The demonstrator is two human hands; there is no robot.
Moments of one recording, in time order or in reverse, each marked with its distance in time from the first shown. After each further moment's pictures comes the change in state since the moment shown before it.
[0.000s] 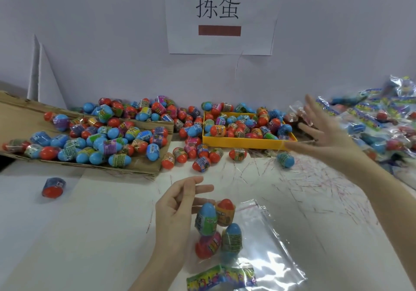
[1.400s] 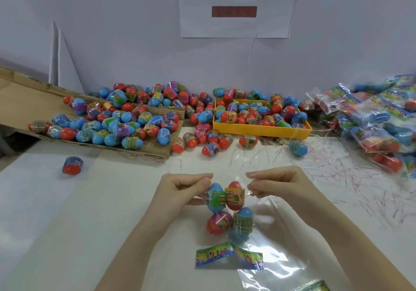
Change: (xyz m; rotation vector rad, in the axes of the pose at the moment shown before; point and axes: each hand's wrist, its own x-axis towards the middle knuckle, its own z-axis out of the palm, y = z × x) left_hand 0.012 0.003 -0.030 0.130 -0.291 -0.164; right_hand -0.059 0.010 0.072 0.568 -0.345 0.188
